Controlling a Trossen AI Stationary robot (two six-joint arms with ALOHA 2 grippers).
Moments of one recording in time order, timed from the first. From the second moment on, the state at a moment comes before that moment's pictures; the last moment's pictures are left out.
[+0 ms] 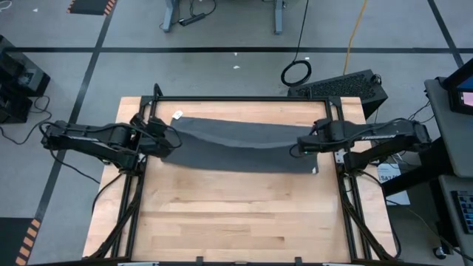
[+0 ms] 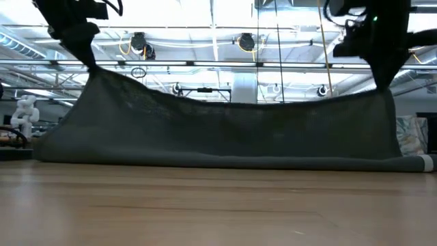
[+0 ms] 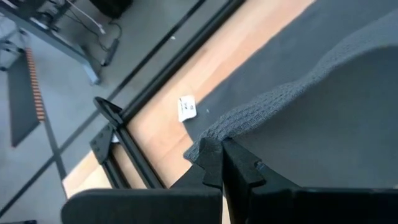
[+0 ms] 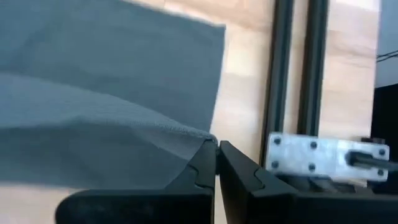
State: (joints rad) left arm -0.09 0.92 0.93 -1.32 -0.76 -0.70; right arm 0.00 1.20 1.06 -1.55 0.40 1.49
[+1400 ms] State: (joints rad) left arm -0.09 1.05 0.92 -1.34 -0.86 -0.66; right arm 0.01 1.20 1.12 -1.57 0.24 1.60
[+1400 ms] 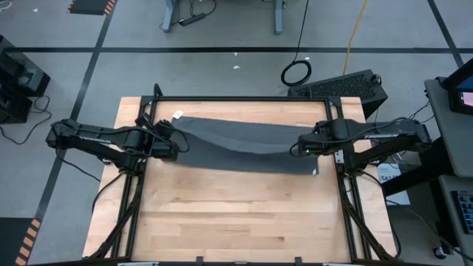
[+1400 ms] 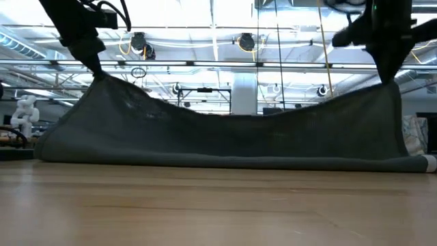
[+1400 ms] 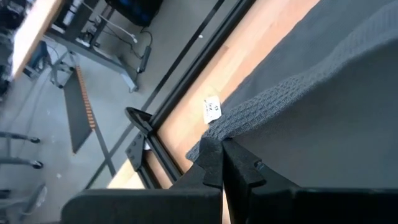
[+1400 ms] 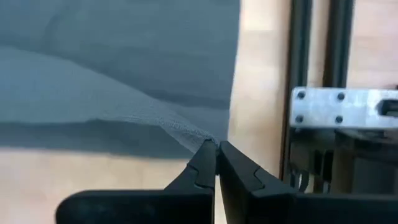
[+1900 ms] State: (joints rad) left arm -0.09 1.05 0.92 -1.32 -0.87 -0.65; right arm -0.07 1.20 0.92 -1.43 0.36 1.58
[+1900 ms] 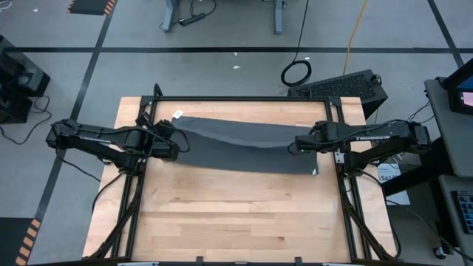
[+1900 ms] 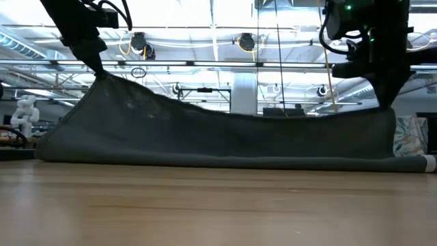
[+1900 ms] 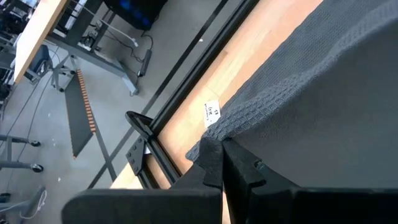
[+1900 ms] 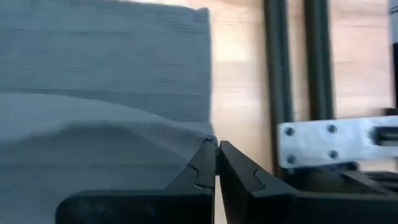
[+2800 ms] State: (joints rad) left arm -0.09 1.13 0.92 -1.25 -0.87 -0.65; right arm -0.12 1.29 0.88 -1.41 0.45 1.66
